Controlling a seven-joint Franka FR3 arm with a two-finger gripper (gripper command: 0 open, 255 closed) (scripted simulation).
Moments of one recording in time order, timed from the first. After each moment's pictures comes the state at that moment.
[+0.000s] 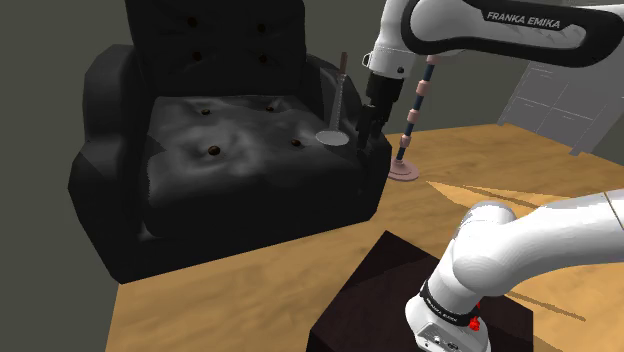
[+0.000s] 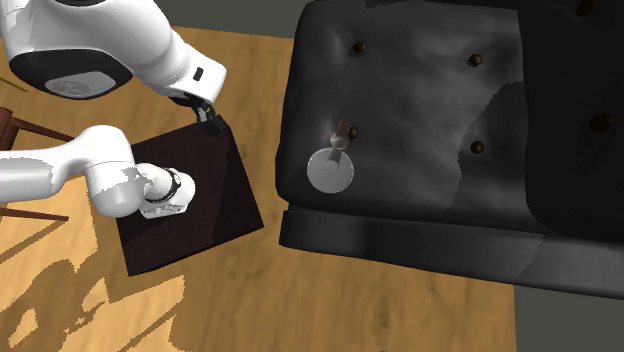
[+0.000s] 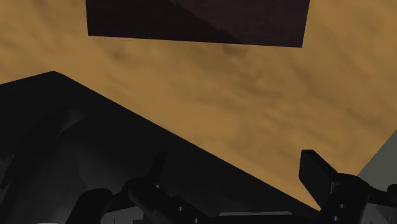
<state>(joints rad) 0.01 -0.74 -0.06 -2.29 0.03 1.57 -0.10</state>
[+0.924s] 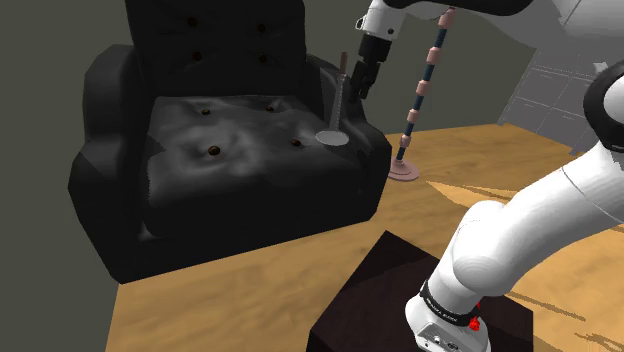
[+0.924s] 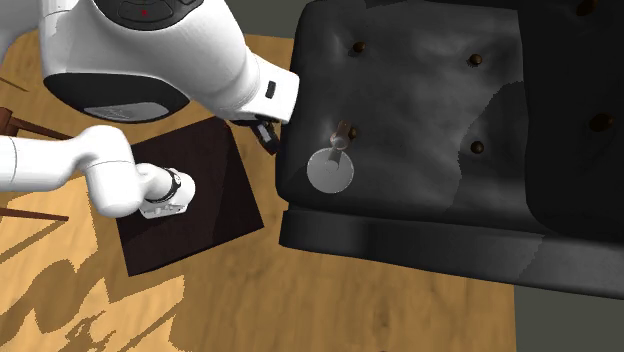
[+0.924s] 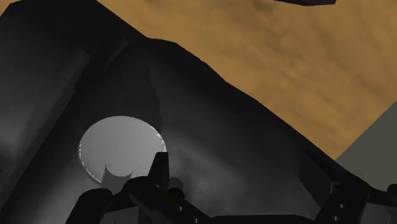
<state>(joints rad) 0.02 -0.40 -0.26 -1.88 0.03 1.55 -0.39</state>
